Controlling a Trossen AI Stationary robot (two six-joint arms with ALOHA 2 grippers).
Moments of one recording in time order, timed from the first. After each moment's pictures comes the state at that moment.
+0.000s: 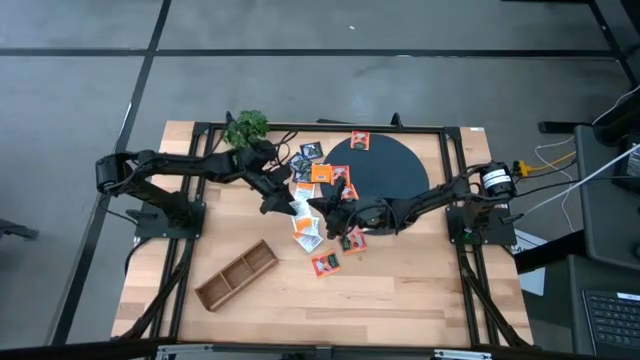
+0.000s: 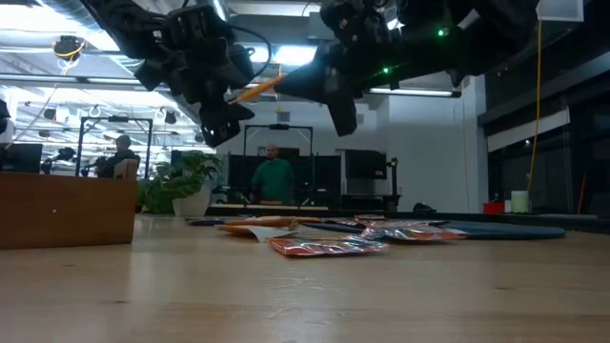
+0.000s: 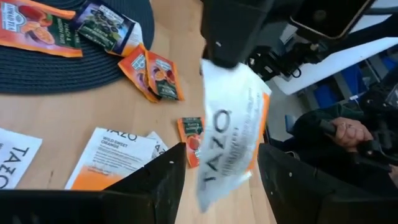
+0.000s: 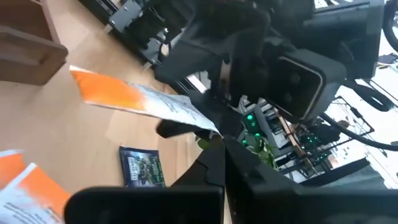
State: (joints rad) left arm 0.36 1.36 0.69 0.05 0.79 -0.38; right arm 0.13 1.80 0.87 0.81 0.43 -0.87
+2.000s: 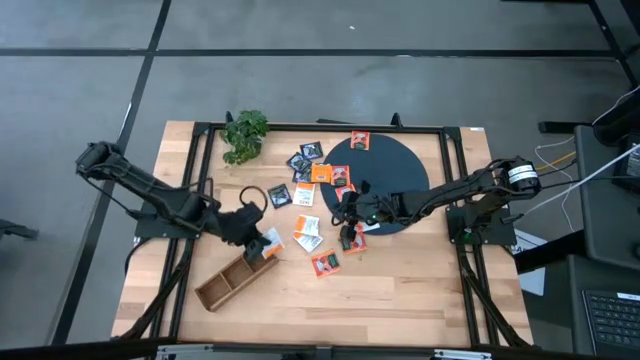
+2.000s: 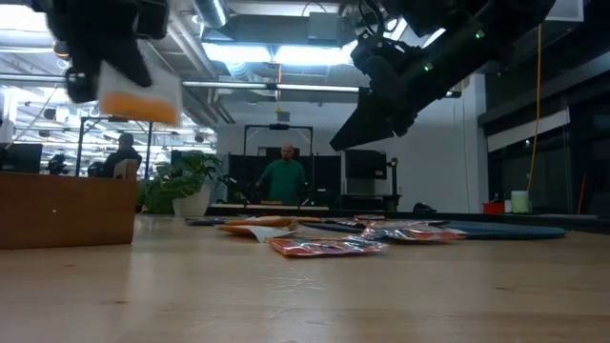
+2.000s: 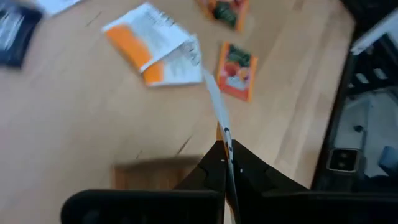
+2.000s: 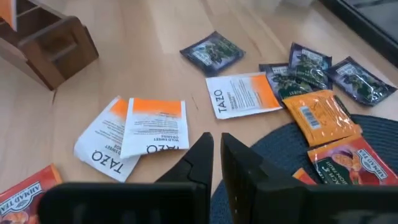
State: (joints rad) left arm -0.42 1.06 0.69 -0.42 -0.24 -1.08; right arm 0.09 1.60 0.81 0.17 0.35 0.21
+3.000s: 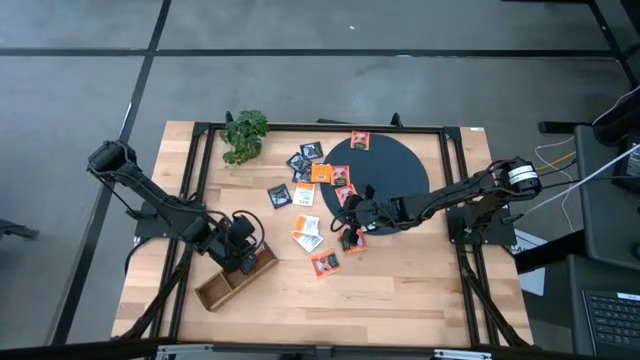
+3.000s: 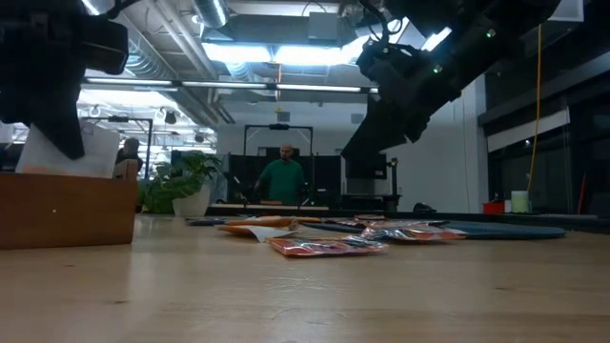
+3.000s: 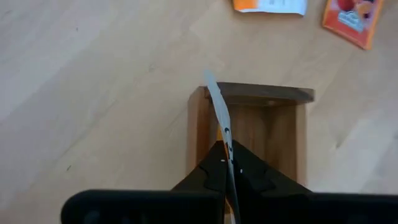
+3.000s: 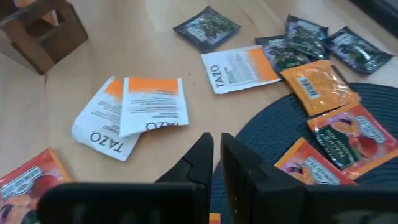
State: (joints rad) left arm -0.59 1.23 0.69 -0.66 -0.37 -1.33; right arm 0.13 1.60 0.81 0.09 0.40 0.30
